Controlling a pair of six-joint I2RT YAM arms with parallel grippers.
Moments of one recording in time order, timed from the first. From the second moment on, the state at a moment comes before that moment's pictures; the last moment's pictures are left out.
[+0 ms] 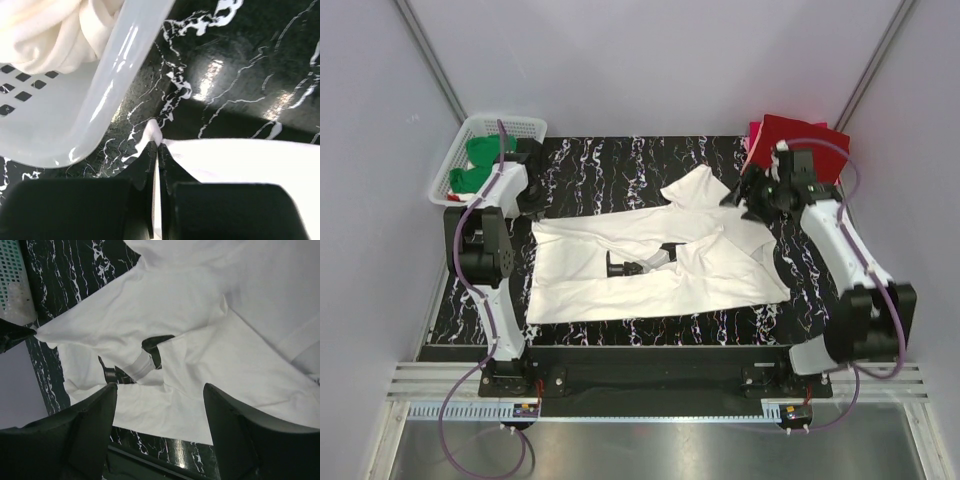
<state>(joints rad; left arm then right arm) -0.03 2.03 1.67 -0.90 -0.21 -0.37 0.08 1.36 1.14 -0.61 -0.35 0.58</state>
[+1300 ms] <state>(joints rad) -0.06 1.97 1.61 -0.90 -0.03 -0.37 0.12 2.83 2.70 -0.61 -0.28 0.39</state>
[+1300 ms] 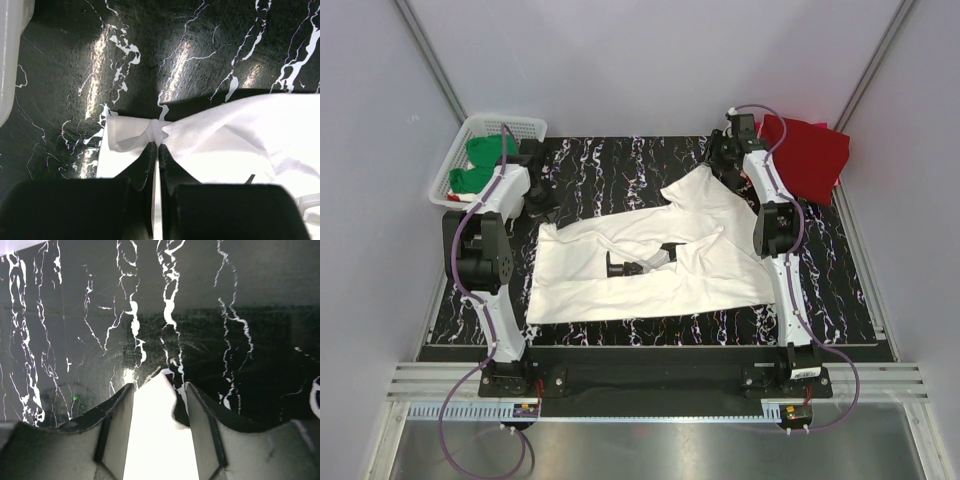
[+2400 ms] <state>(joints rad) -0.03 1.94 1.59 -0.86 0.01 -0.37 0.14 2.59 2.26 -0.49 -0.38 0.34</state>
